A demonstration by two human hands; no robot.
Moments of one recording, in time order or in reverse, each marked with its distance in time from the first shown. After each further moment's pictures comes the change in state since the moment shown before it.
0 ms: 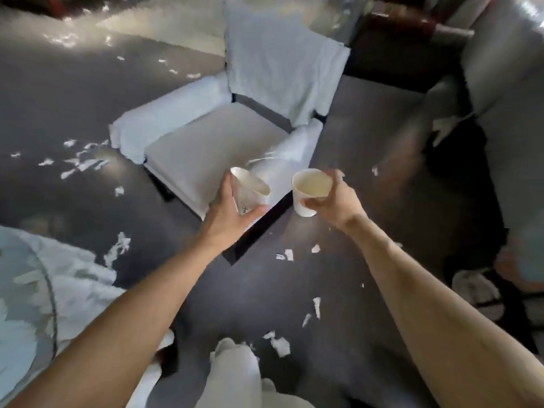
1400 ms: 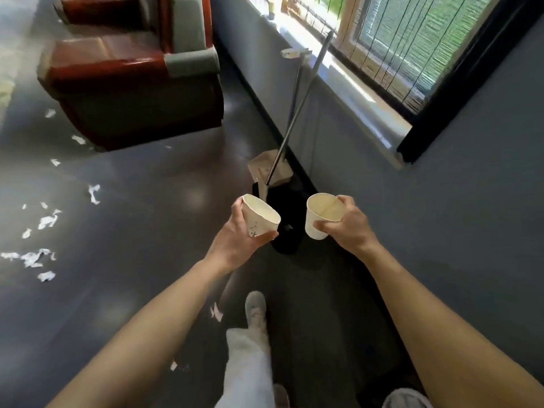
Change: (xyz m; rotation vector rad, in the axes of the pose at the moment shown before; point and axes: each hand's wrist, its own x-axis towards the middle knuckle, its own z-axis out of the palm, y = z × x) left_hand 0.827 0.460 0.921 0.129 -0.772 0.342; right_hand 0.740 0.554 -0.740 0.160 0.546 0.556
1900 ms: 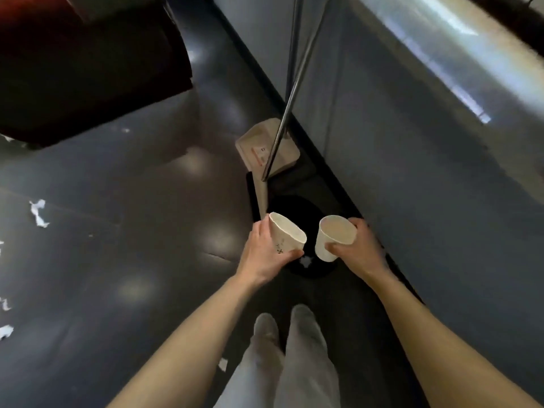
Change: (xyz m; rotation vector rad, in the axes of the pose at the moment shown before) left_hand 0.319 -0.134 0.144 0.125 -0.241 -0.225; right_hand 0.317 0.146 0.123 -0.013 -0.086 0.399
